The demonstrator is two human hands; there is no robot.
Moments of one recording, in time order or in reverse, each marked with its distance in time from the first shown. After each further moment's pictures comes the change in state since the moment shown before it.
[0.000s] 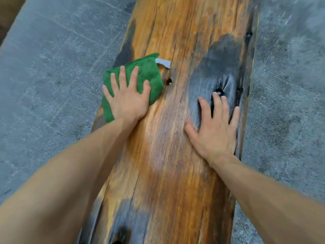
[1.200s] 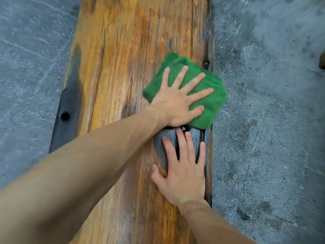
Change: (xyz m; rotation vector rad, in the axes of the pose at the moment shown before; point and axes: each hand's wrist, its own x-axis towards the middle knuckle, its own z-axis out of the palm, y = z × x) left_hand 0.047 0.203 0.007 0.253 -0.274 1.101; right_hand 0.009 -0.006 -0.008 -0.103 -0.029 0.034
